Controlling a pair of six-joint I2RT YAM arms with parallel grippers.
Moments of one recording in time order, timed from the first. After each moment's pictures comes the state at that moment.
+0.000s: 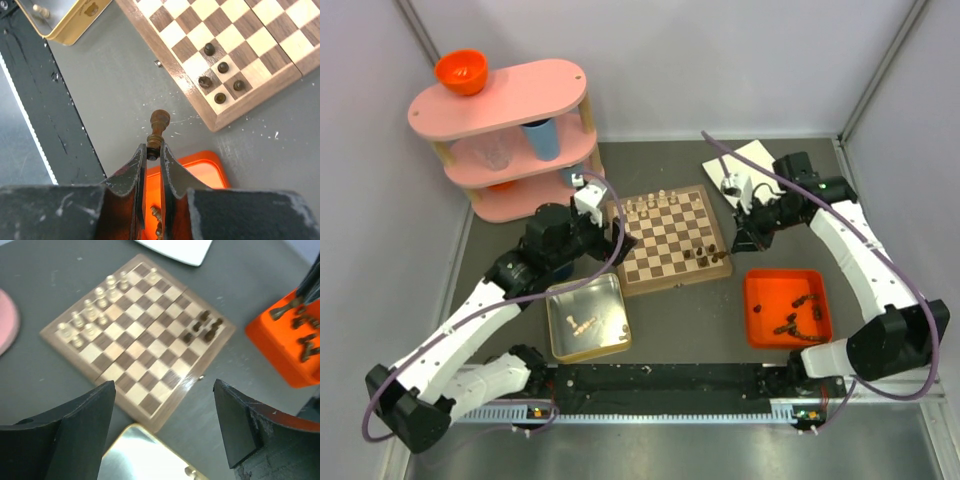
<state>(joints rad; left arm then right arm) -0.62 0.98 0.93 -0.27 0.16 -0.18 0.22 1.34 1.33 -1.15 -0.71 -0.65</state>
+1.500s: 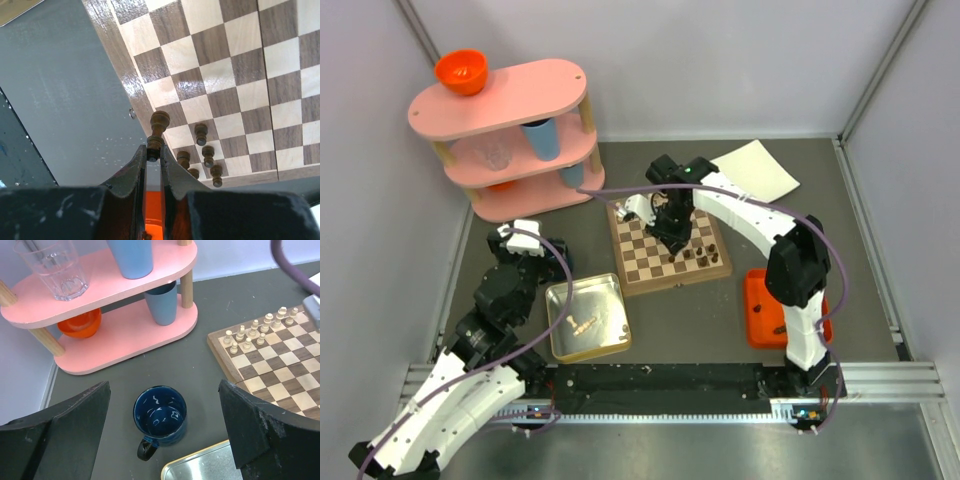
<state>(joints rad) -0.61 0.44 0.63 -0.27 -0.54 0.07 0.72 2.00 1.87 -1.25 -0.28 -0.65</state>
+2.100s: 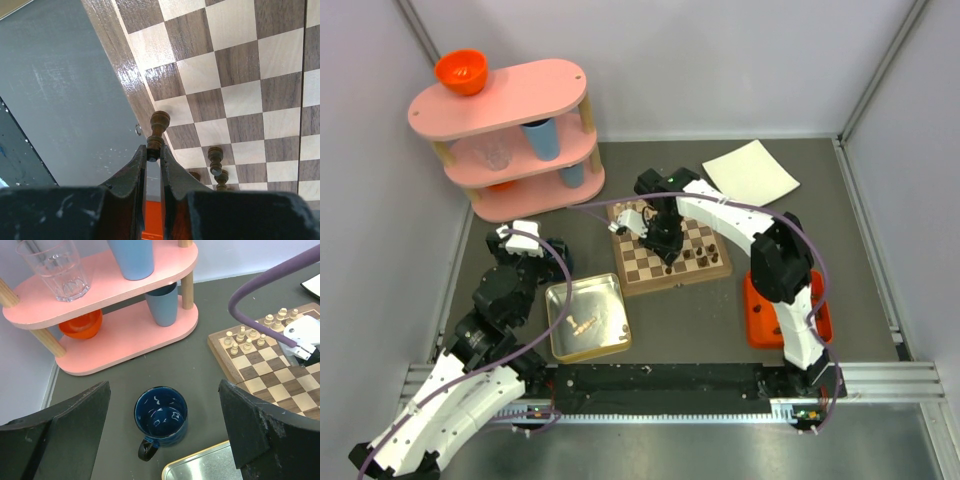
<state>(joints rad) -0.61 0.43 0.63 -0.27 -0.55 0.08 0.77 2.10 1.88 -1.25 -0.27 -0.65</state>
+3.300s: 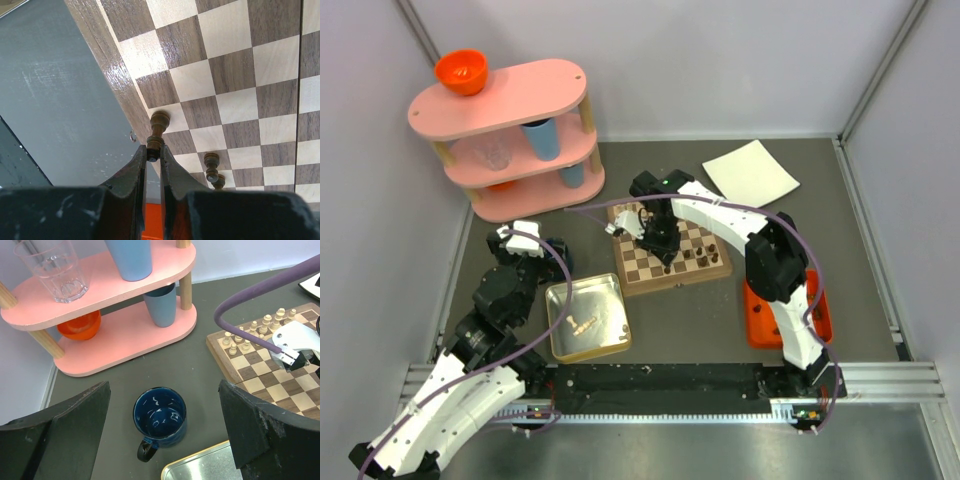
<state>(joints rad) -0.61 0.43 0.63 -0.26 -0.54 0.08 0.79 2.14 1.91 -1.25 -0.24 -0.62</state>
